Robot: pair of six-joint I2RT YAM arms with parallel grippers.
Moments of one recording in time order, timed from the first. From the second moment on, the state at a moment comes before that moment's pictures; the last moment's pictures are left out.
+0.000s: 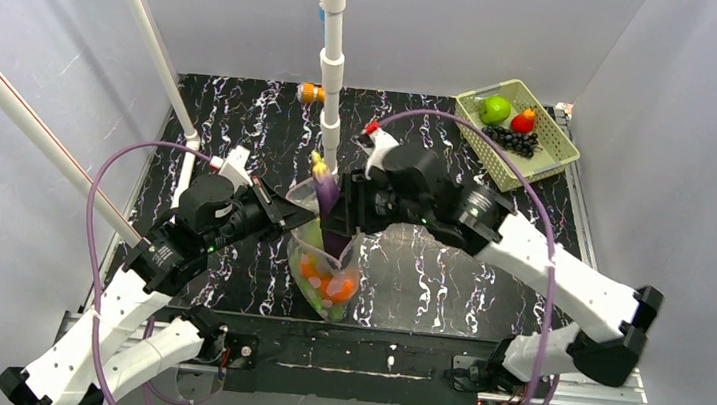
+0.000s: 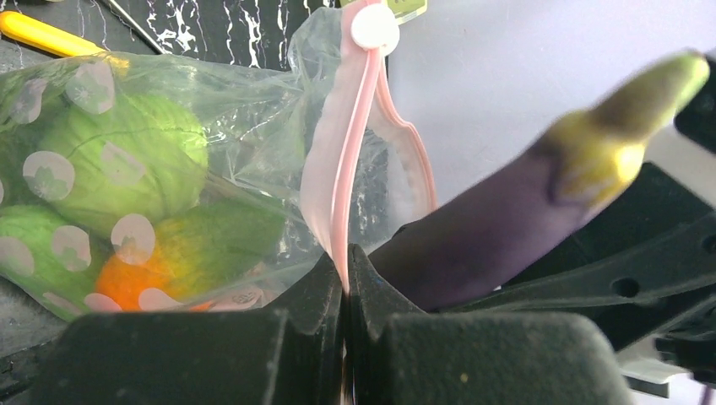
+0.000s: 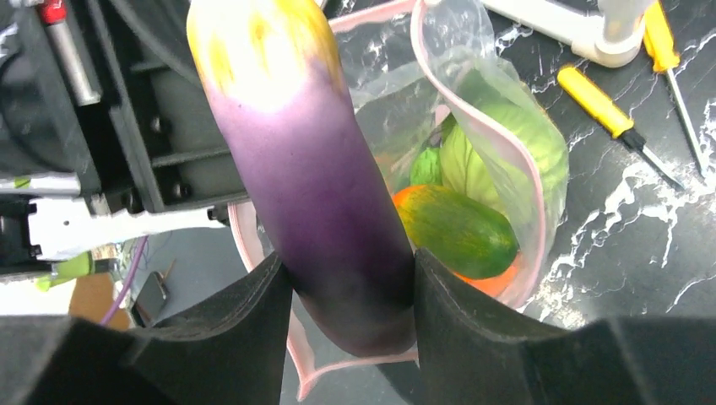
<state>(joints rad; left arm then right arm) -0.59 0.70 0.91 -0.59 0.14 -1.12 1.07 1.41 1.58 -0.76 -0.11 0.65</state>
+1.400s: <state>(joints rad) -0.59 0.68 0.91 -0.61 0.14 -1.12 1.03 1.42 1.48 -0.24 -0.04 0.18</state>
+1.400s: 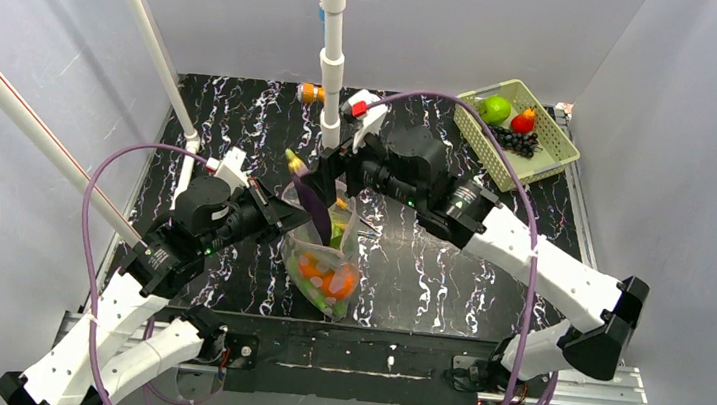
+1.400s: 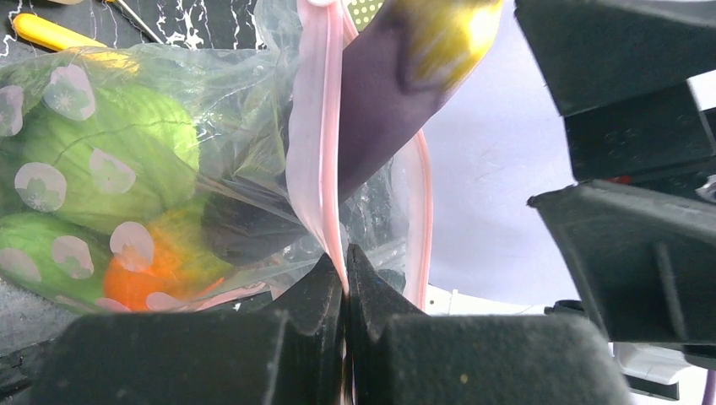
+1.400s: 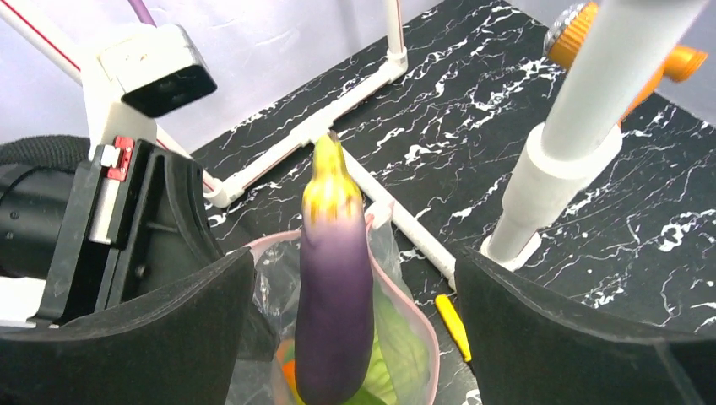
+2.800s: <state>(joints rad) -0.59 0.68 0.91 -0.60 0.12 -1.14 1.09 1.54 1.13 0.59 0.13 0.06</state>
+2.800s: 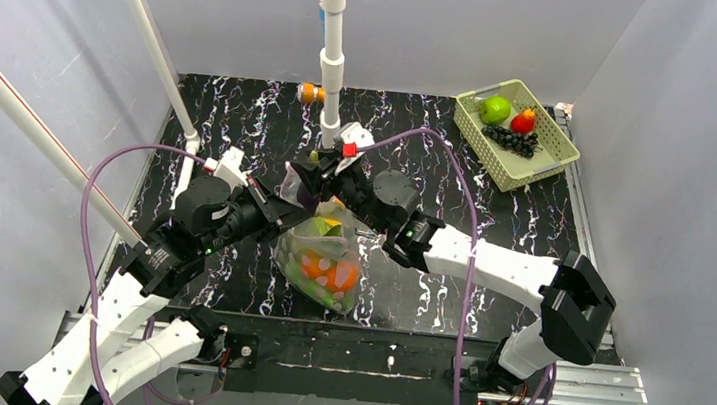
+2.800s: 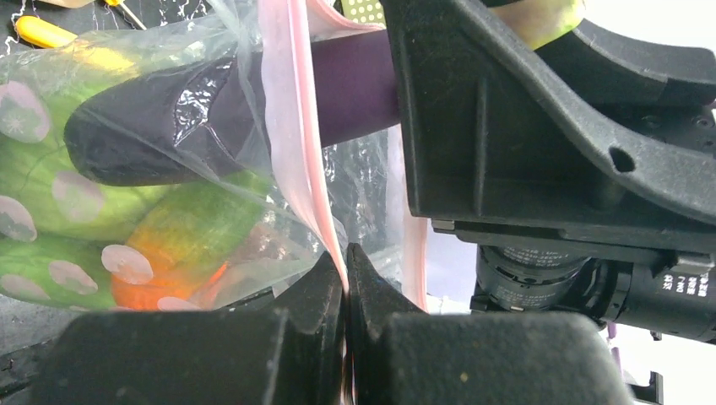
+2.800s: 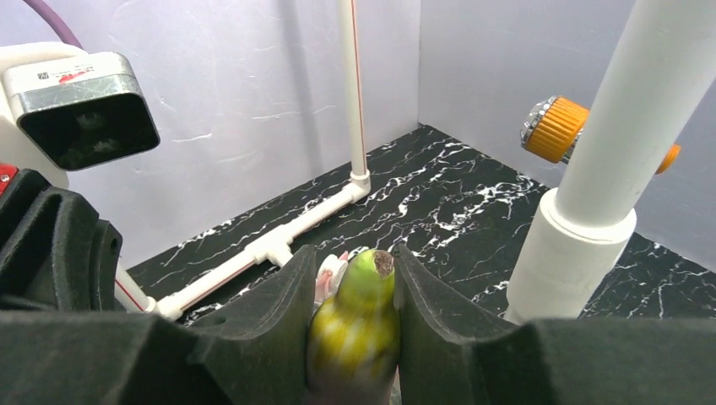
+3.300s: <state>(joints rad) -0.59 0.68 0.91 -0.61 0.12 -1.13 1.15 1.20 1.07 0.14 0.06 0.14</state>
